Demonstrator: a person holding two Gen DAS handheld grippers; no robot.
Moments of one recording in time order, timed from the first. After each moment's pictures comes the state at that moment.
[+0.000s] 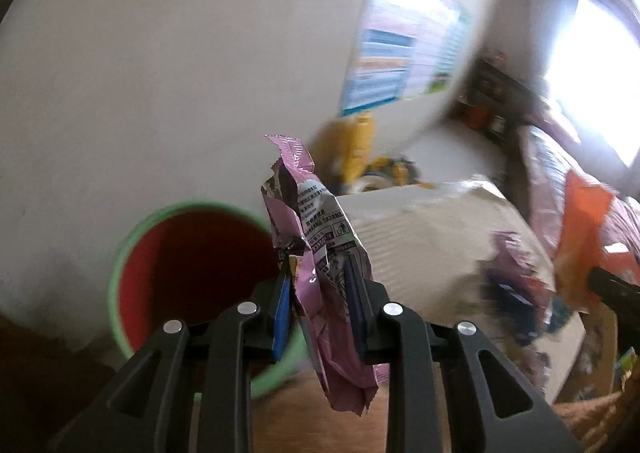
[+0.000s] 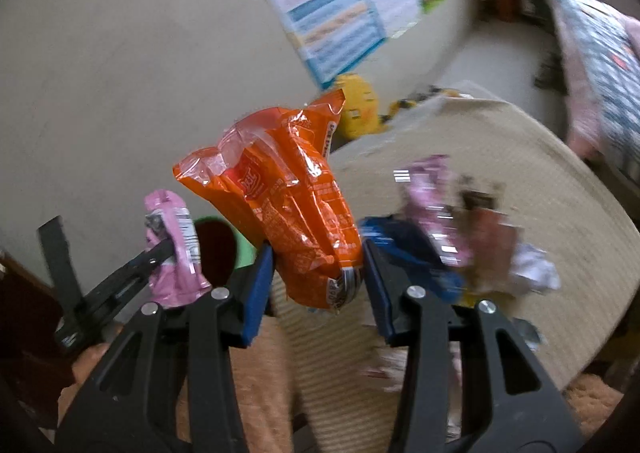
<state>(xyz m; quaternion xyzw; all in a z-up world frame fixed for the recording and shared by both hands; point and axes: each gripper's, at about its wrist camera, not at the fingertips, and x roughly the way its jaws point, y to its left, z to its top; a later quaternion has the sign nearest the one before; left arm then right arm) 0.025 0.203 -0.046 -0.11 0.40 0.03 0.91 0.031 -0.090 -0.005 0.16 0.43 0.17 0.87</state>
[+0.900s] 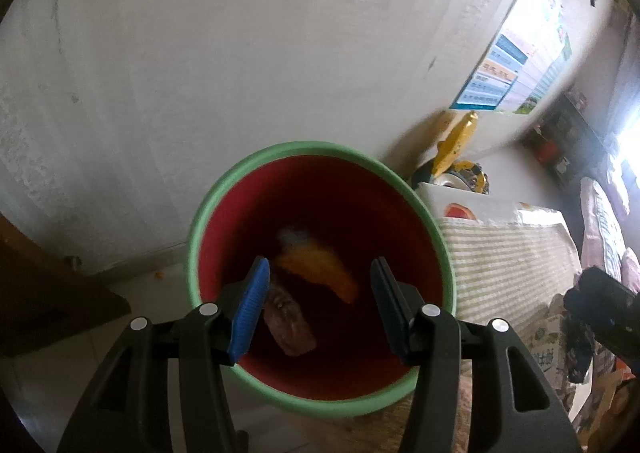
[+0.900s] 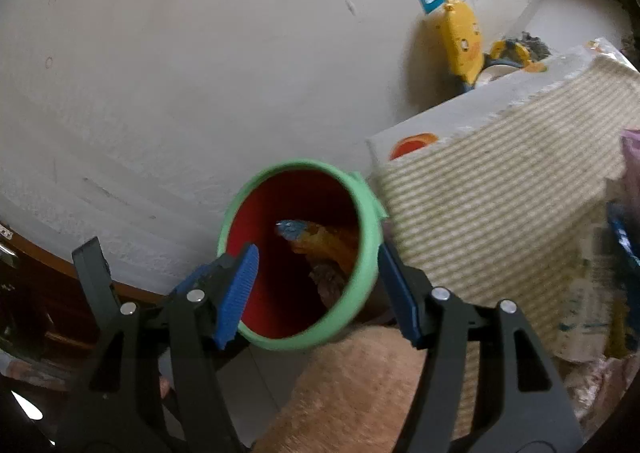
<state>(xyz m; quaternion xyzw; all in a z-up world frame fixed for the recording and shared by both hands) 0.018 0.297 -0.111 -0.20 0.44 0.13 0.87 0.091 0.045 -0.058 0.16 0.50 0.25 0.81</state>
